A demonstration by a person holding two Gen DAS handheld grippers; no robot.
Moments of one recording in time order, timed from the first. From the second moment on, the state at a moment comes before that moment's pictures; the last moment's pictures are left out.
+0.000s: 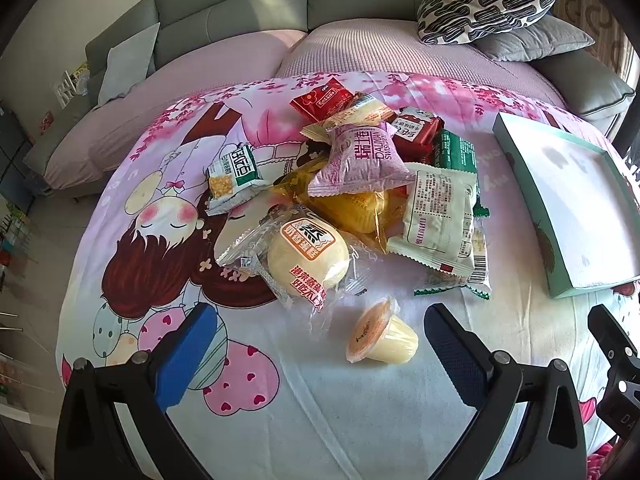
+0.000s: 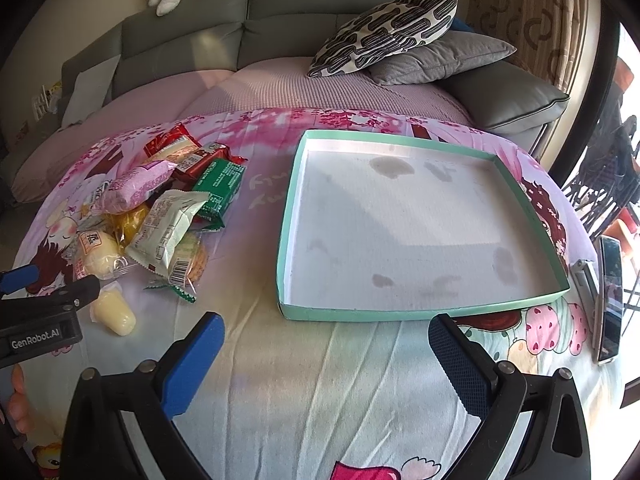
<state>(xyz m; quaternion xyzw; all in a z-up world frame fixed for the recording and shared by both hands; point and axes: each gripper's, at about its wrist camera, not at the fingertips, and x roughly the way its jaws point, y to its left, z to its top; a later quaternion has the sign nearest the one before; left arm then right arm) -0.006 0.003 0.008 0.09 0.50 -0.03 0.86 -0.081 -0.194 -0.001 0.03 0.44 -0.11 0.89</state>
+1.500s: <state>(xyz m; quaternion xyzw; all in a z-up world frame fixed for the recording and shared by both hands) -0.007 0.005 0.007 0.09 0.50 -0.02 0.86 -0.081 -0.187 -0.002 0.01 0.44 -0.11 0.89</state>
